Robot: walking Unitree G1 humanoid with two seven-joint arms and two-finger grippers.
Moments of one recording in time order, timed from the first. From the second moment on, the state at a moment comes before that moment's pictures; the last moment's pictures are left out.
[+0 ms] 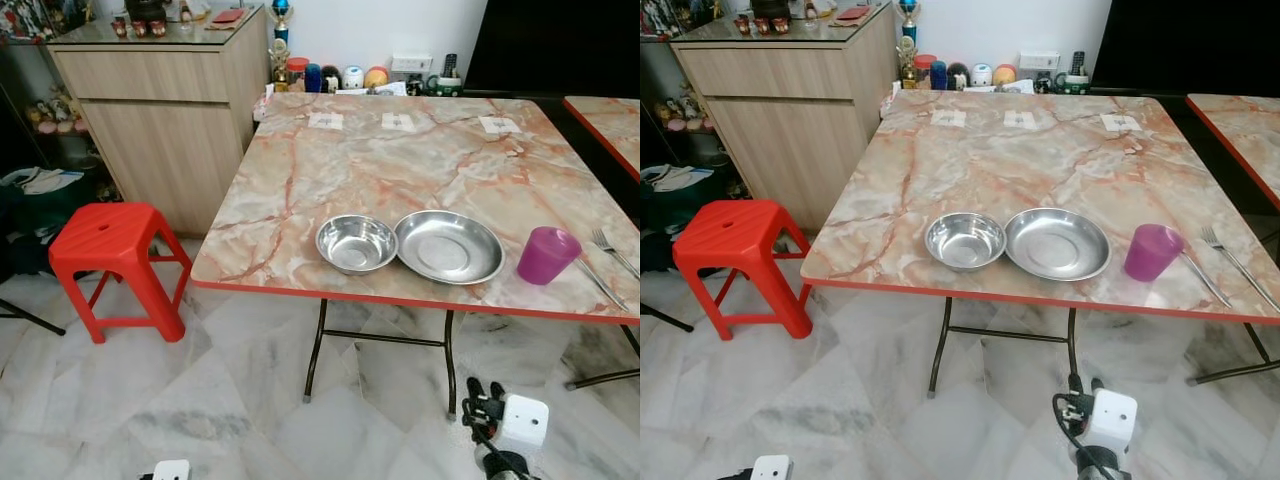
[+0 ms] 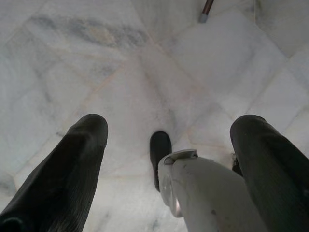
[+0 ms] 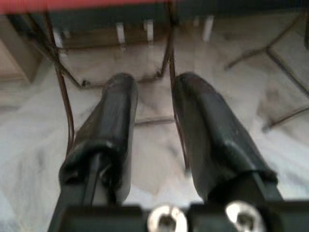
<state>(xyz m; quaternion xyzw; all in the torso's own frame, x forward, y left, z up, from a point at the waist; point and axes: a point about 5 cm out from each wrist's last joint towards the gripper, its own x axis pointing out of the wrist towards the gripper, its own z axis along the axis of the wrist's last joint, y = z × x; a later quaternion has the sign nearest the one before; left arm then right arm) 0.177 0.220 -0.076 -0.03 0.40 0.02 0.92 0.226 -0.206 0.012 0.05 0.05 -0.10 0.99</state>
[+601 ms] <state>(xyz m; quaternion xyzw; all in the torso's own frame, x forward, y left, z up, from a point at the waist) 0.174 0.222 -0.077 -0.02 0.40 0.03 0.92 0.280 -0.193 0.096 0.05 -0.07 -0.07 0.99</state>
